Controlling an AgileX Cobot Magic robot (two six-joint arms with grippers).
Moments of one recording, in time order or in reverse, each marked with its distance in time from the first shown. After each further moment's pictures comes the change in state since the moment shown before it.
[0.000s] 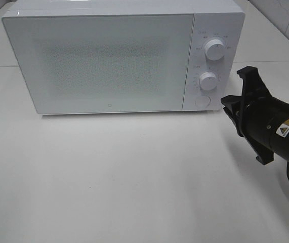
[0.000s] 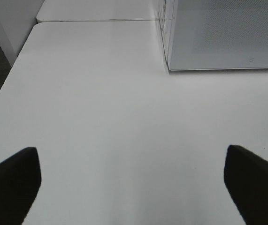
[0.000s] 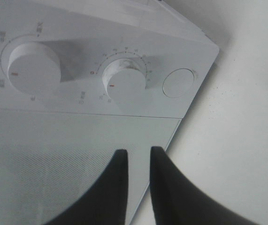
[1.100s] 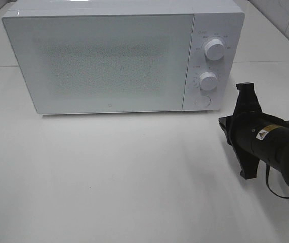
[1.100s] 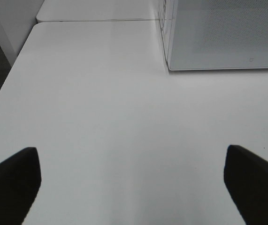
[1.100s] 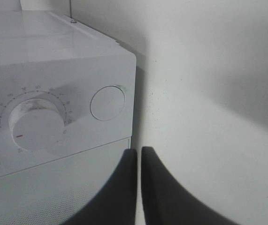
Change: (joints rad) left arm 0.000 0.000 0.000 0.000 0.000 0.000; right arm 0.000 0.191 -0.095 0.122 0.071 0.202
